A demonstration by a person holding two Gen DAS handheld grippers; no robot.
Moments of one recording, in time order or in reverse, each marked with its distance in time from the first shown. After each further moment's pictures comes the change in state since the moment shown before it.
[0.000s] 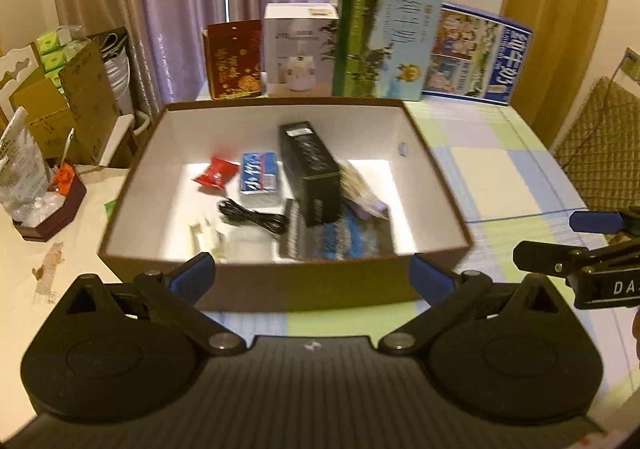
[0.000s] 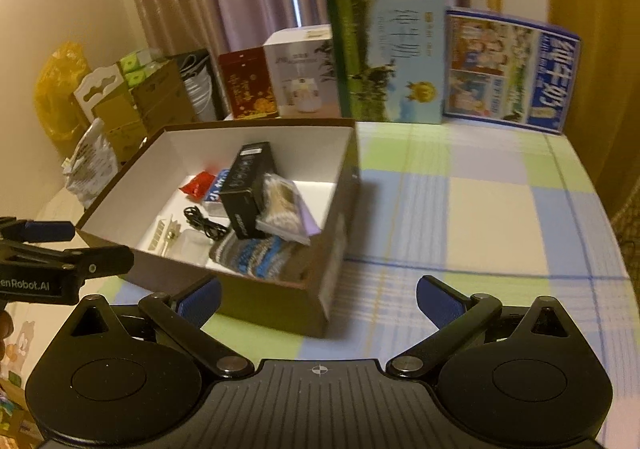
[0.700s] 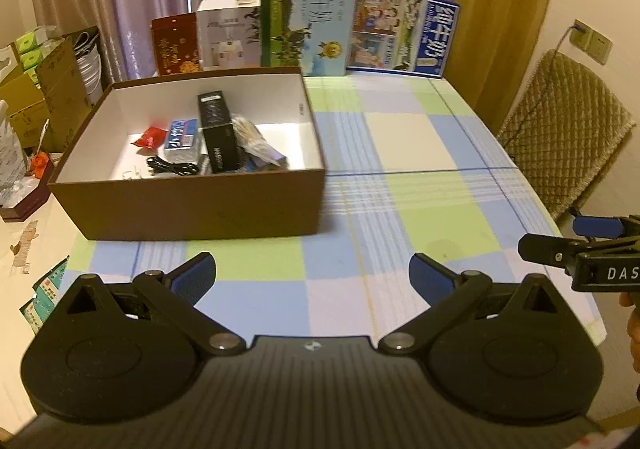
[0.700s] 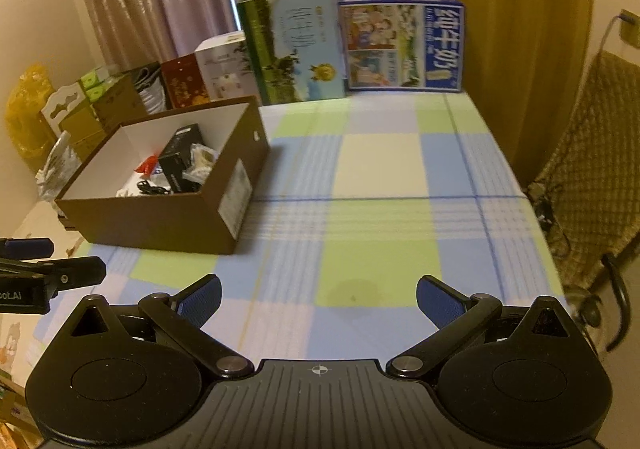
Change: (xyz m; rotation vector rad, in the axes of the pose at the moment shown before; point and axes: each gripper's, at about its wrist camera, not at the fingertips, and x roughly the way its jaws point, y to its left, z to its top) left arm -0.062 -0.112 -0.066 0.031 0.014 -0.063; right arm -0.119 -0.077 -0.086 0.100 -0.011 -0.104
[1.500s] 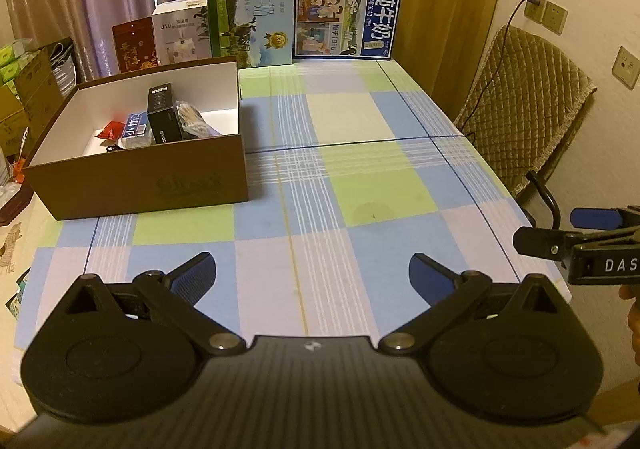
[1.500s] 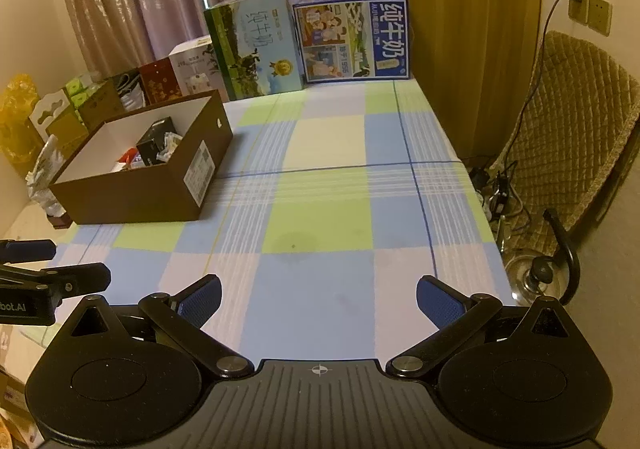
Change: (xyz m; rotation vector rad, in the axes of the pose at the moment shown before) left arm -0.030 -0.075 -0.044 0.057 0.002 -0.043; right arm -0.070 -0.045 -0.053 0.037 -0.009 -0.046
